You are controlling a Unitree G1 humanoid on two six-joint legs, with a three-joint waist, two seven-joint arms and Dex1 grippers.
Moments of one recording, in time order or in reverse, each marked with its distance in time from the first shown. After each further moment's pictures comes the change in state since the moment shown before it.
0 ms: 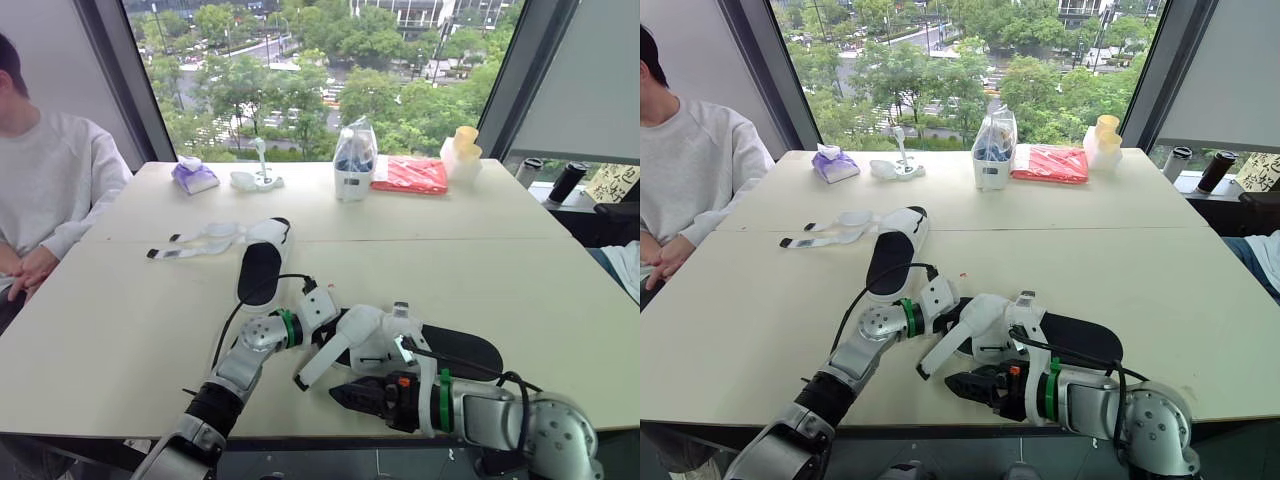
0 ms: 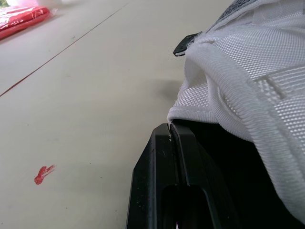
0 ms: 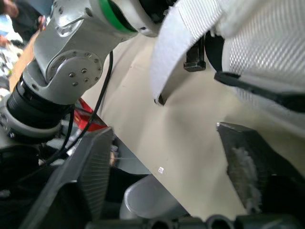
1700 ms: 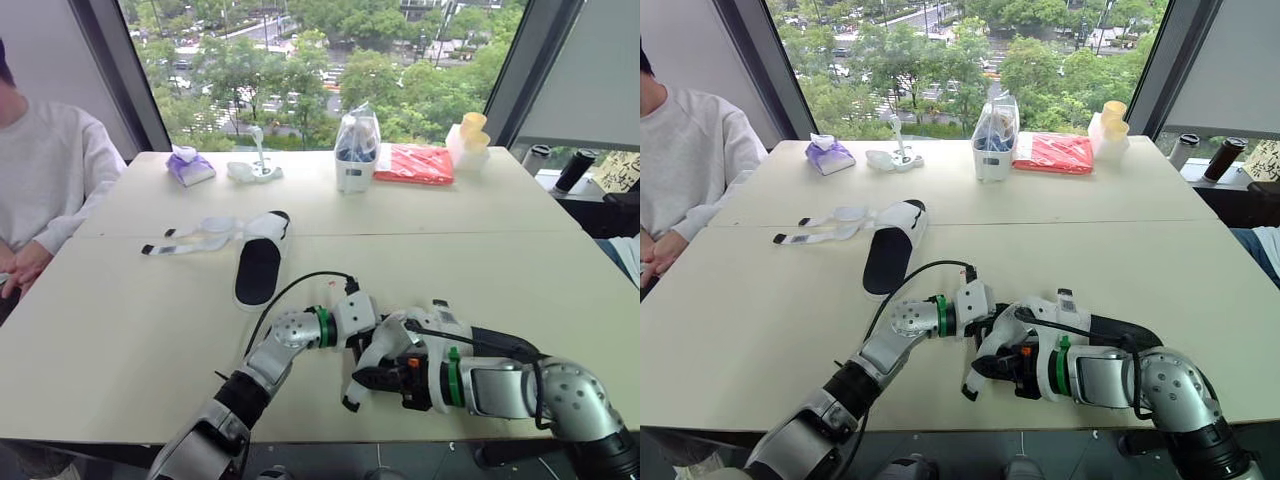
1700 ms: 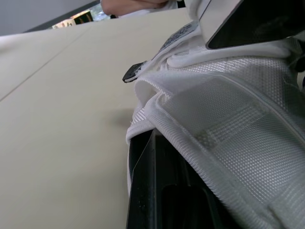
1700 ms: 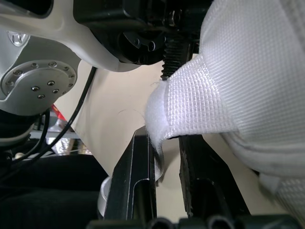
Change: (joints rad) left arm -0.083 -0.070 -0.125 0.041 -0.034 -0.083 -0.043; right arm -0.125 -0.426 0.232 0.120 0.299 -0.245 -0.130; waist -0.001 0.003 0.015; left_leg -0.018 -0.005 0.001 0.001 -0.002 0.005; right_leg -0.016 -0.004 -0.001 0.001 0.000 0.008
